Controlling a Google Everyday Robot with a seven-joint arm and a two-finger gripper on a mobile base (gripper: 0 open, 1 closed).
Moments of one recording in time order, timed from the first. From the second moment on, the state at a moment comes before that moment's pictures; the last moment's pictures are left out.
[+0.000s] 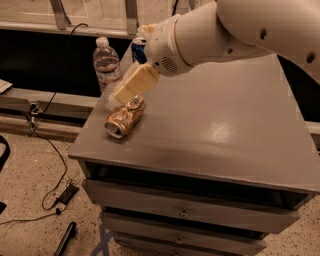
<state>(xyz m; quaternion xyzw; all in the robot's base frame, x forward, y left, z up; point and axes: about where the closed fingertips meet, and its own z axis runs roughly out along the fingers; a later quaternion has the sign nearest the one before) 0.549 0.052 0.994 -0.57 0.65 0.18 0.48</state>
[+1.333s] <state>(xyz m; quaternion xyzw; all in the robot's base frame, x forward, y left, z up) 0.636 0.082 0.972 -0.45 0.60 0.26 0.61</state>
